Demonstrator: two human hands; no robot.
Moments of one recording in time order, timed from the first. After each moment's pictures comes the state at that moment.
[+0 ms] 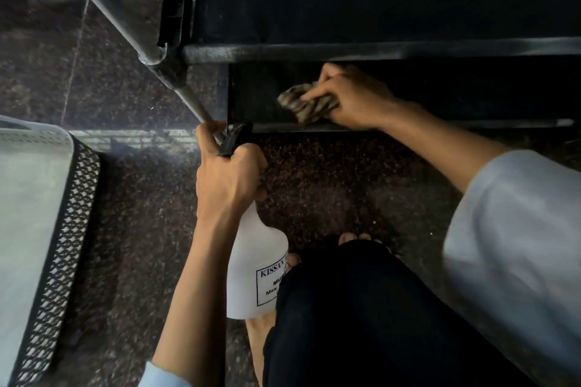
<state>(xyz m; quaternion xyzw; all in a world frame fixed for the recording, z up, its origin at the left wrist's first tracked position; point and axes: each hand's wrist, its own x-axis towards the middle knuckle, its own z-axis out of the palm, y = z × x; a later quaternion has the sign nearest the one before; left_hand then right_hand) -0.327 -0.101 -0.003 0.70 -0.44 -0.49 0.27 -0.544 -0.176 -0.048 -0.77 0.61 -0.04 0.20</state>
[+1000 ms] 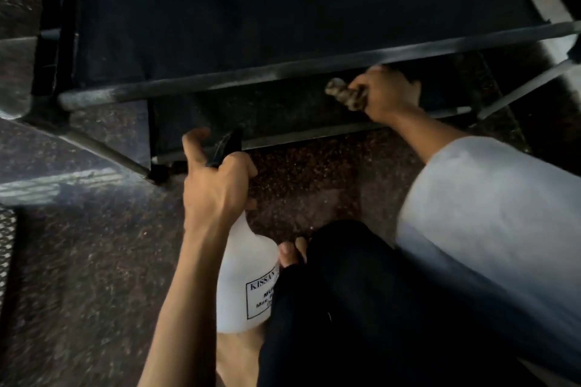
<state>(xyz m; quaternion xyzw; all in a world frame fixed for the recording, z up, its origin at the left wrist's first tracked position) -0.403 -0.088 0.012 0.65 -0.47 -0.51 0.29 -0.689 -0.126 -0.053 -0.50 0.86 -0.01 0.11</state>
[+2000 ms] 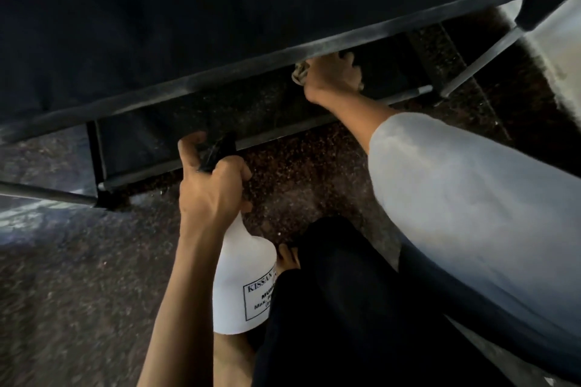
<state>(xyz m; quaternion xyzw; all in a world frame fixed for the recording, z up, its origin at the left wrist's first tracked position) -0.463 -0.080 0.005 0.64 -0.49 -0.54 0.25 -0.675 -0.143 -0.043 -0.42 0.90 0.00 0.13</state>
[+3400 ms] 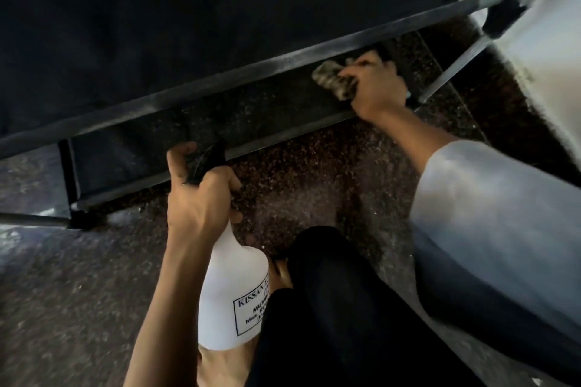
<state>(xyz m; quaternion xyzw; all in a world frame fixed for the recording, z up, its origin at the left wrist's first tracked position) -0.477 -0.077 0.011 0.63 -0.49 -0.55 0.25 -0.760 -0.080 -0.050 -0.46 0.88 -0.06 0.09</state>
